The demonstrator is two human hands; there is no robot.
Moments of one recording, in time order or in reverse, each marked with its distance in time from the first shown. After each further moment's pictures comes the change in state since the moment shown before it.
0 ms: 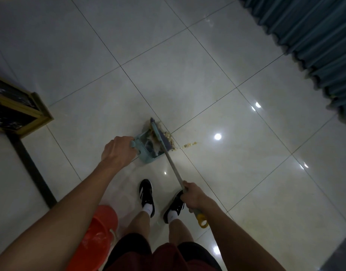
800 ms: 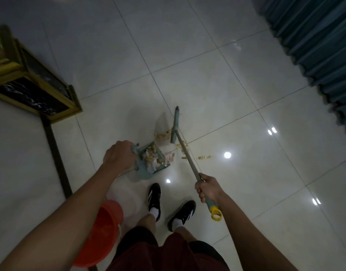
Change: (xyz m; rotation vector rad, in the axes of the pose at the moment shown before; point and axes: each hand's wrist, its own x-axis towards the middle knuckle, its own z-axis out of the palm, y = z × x) left_hand -0.038 -0.087 -0.034 -0.053 0.032 -0.186; right_hand -0.019 -0.070 -0.014 0.503 0.068 0.067
